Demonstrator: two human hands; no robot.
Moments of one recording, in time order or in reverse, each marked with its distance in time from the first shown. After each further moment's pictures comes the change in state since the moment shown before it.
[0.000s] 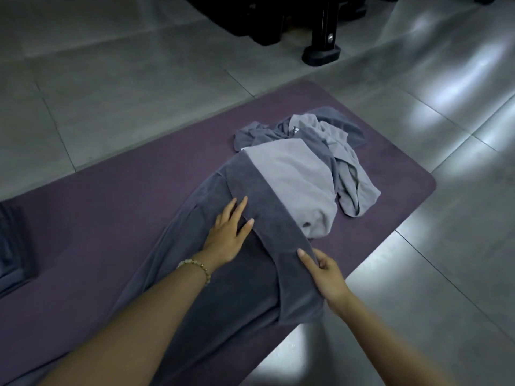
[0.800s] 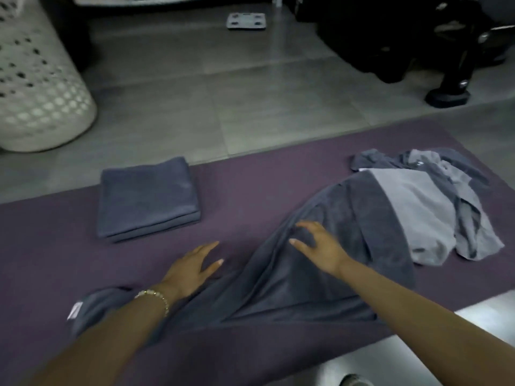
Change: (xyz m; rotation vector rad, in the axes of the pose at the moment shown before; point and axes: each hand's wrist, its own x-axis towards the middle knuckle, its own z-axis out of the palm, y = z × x) left_hand -0.262 -0.183 -0.151 0.128 0.072 -0.324; right_hand -0.048 -0.088 0.209 -0.777 -0.442 -0.498
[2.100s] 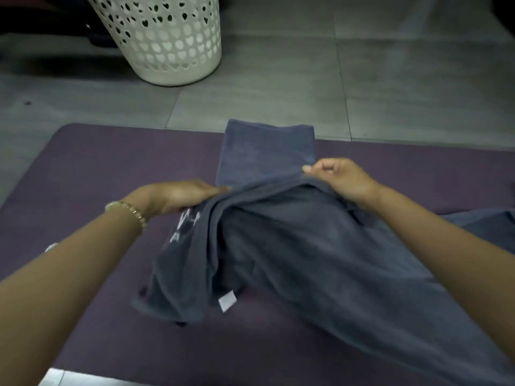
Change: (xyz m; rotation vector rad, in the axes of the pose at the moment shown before) left_hand -0.069 -0.155 -0.161 -0.562 -0.107 -0.359; right_hand 0.133 -0.209 0.123 0.308 -0.315 -0.166
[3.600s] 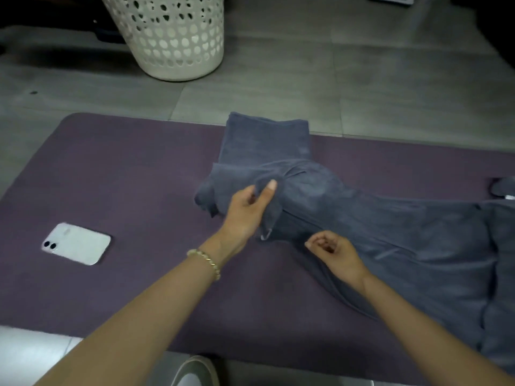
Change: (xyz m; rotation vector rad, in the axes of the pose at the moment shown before) left_hand -0.011 0.029 0.145 -0.718 0.547 0.430; right_hand -0.120 0.112 0.059 -0.003 0.114 0.062
